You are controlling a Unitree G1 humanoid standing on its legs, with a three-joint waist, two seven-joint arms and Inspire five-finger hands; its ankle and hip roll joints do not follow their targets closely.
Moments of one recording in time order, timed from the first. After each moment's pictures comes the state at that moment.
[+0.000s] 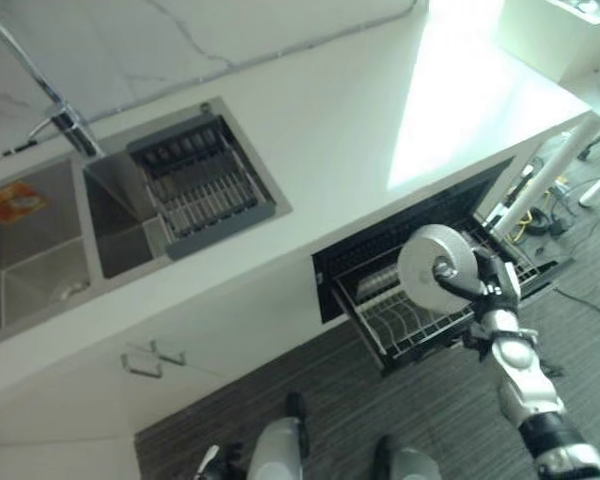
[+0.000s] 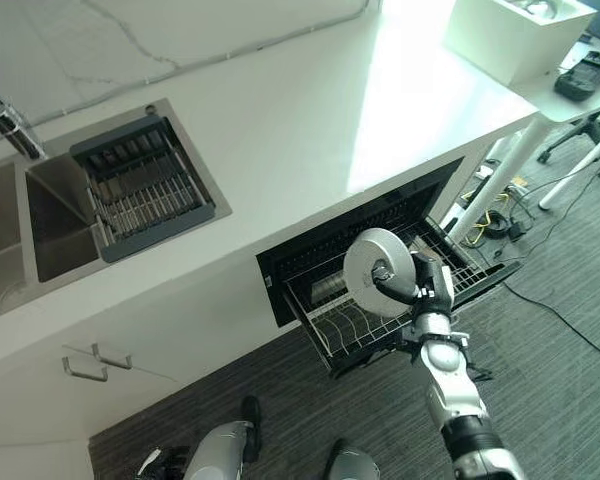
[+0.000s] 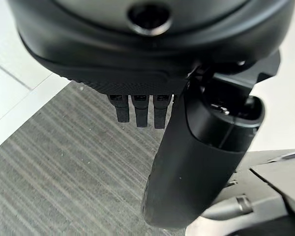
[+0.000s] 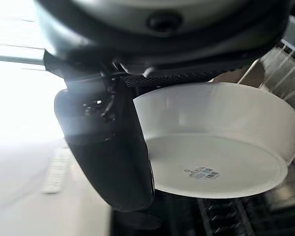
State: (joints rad) left arm 0.00 0.25 -0.32 1.11 -0.03 0.00 0.12; right arm -0.32 -0.53 0.13 0.52 0.45 -0.14 -0.26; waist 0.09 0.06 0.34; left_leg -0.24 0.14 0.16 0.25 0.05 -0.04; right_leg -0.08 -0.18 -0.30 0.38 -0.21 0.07
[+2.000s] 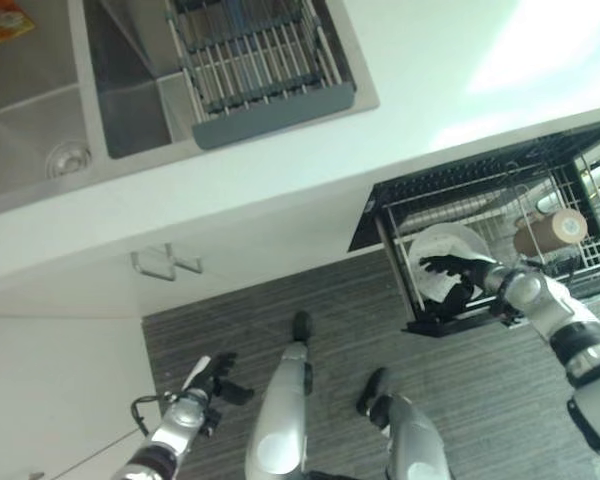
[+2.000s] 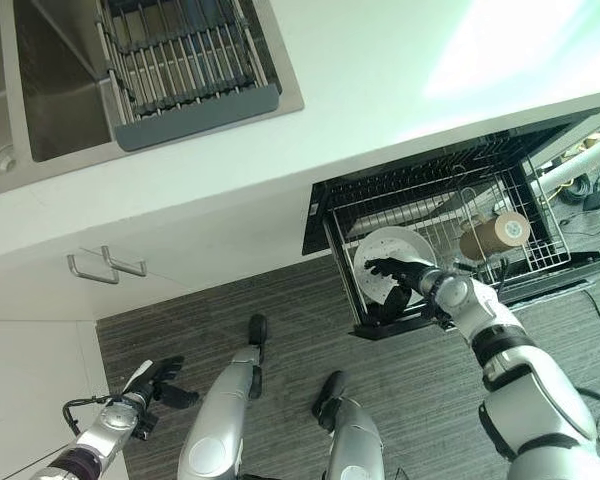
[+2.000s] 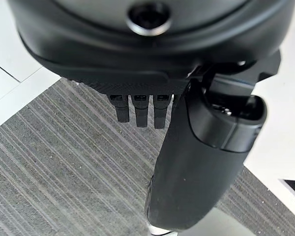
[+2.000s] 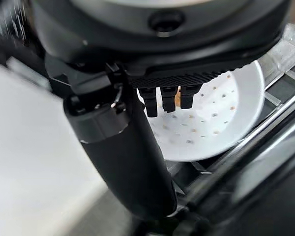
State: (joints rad) left arm -0.16 0.45 -0.31 0.90 -0.07 0.00 0.05; right arm -0.65 -0.74 0.45 0.82 0.15 -0.13 0.26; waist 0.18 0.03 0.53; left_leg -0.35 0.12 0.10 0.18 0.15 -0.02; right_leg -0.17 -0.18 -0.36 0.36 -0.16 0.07
